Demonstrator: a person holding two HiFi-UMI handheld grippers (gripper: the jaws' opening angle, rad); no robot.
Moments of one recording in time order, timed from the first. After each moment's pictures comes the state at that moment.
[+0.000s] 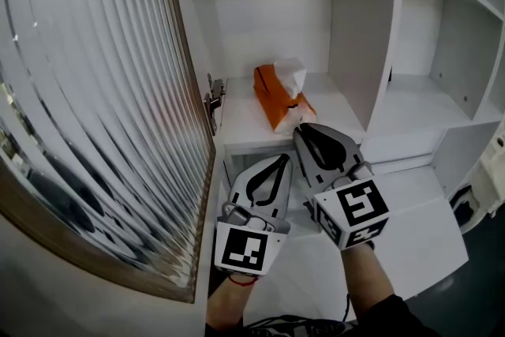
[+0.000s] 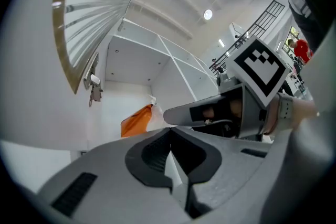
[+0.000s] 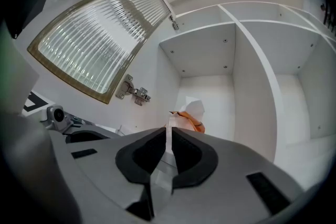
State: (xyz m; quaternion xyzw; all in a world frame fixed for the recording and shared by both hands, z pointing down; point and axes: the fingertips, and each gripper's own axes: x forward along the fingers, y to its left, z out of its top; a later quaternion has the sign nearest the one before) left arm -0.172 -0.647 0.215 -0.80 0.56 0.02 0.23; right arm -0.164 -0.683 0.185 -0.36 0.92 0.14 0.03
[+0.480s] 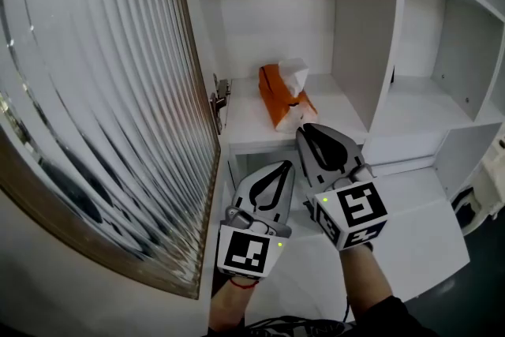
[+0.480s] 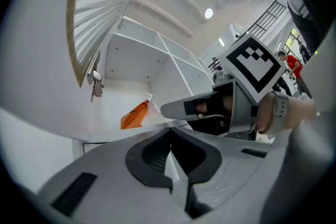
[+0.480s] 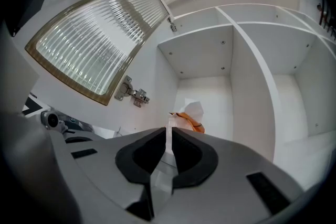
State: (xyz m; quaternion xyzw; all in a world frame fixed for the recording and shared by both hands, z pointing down) left arm -0.173 -0.641 0.227 -0.80 0.55 0.02 0.22; right arm -0.165 -0.681 0.185 -0.37 0.92 0.14 0.05
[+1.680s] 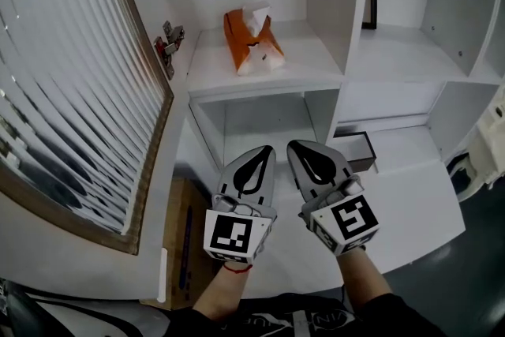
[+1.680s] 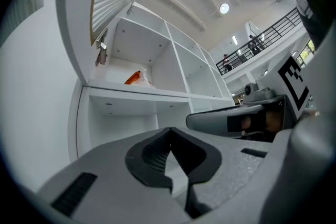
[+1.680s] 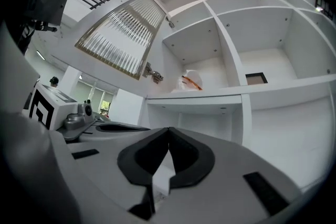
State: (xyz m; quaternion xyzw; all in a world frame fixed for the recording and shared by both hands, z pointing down) left arm -0.145 -0.626 0.308 -0.81 0.58 0.02 0.11; right arm -0.115 -0.632 0.295 -0.32 0.94 0.08 0.03
